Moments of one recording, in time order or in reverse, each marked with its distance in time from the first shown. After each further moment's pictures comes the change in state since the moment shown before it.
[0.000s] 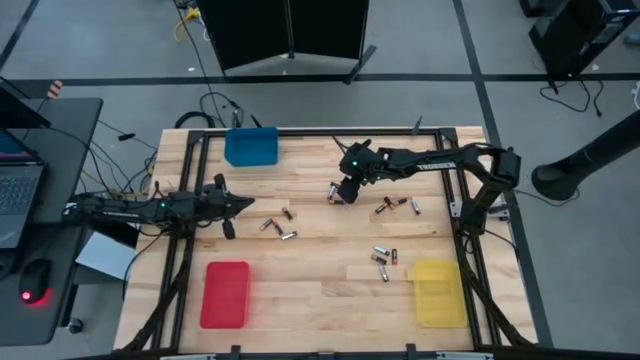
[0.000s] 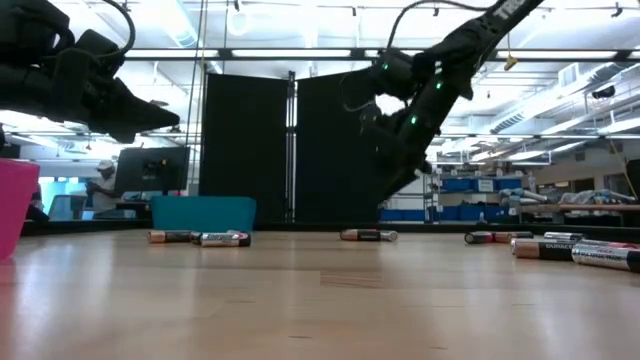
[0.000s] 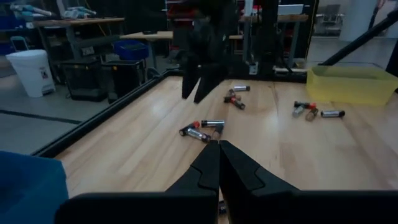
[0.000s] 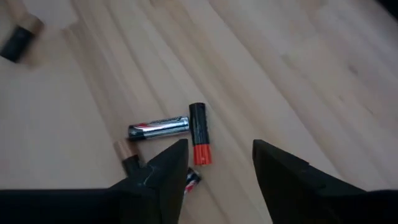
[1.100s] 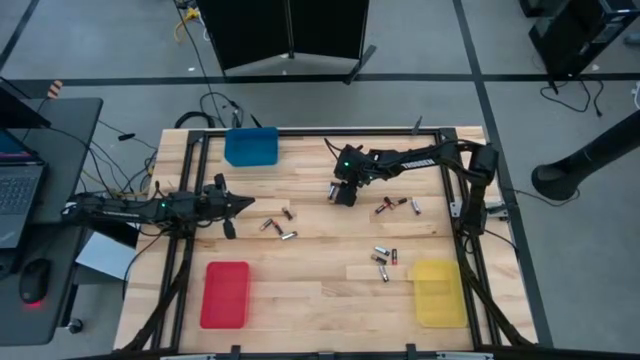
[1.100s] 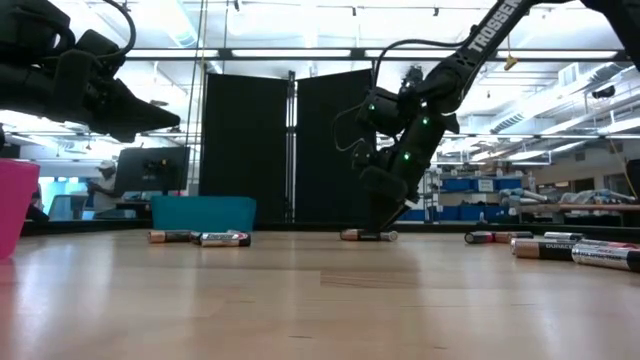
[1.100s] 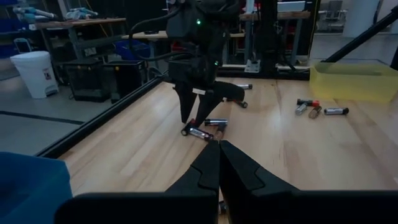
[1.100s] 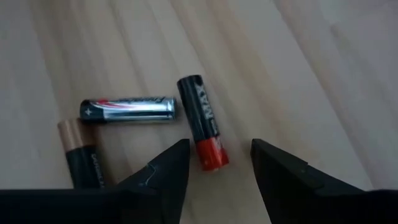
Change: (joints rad) left arm 0.000 0.009 0.000 0.003 -0.015 0.007; right arm -0.053 0.162 0.022 0.055 -0.088 -0.166
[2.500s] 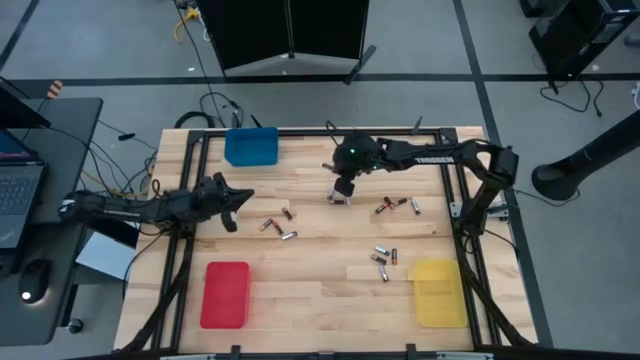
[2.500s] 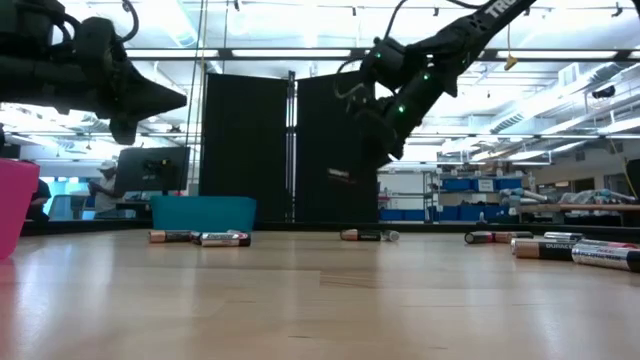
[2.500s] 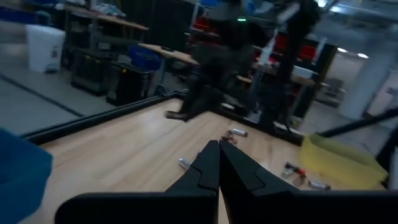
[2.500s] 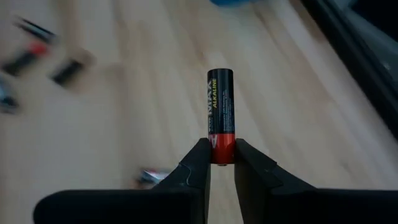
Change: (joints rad) left arm 0.001 0.095 0.000 0.222 -0.094 -0.290; right arm 0.023 -0.166 0.052 0.041 -0.045 -0.084
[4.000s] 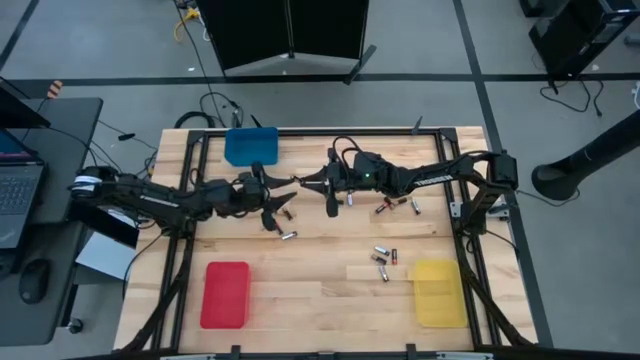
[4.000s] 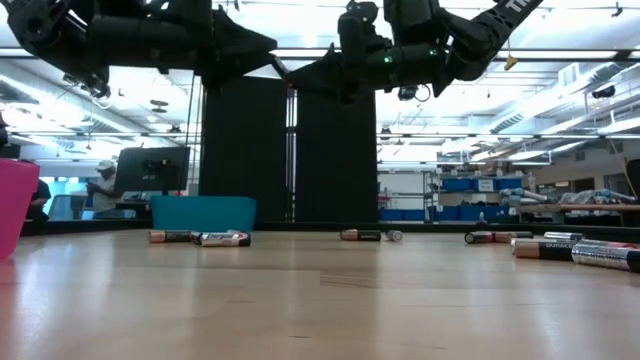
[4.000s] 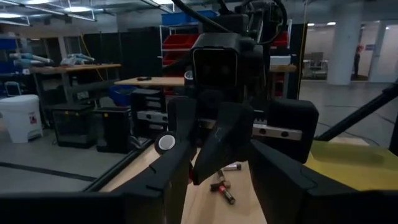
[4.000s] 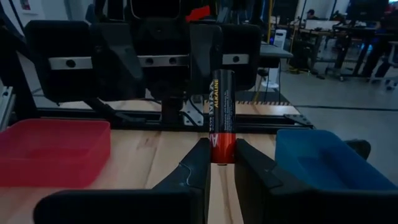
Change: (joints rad) left arm 0.063 0.865 0.381 0.584 0.164 0.326; right arm 0.195 -0.002 -0.143 0.850 -0.109 -0.016
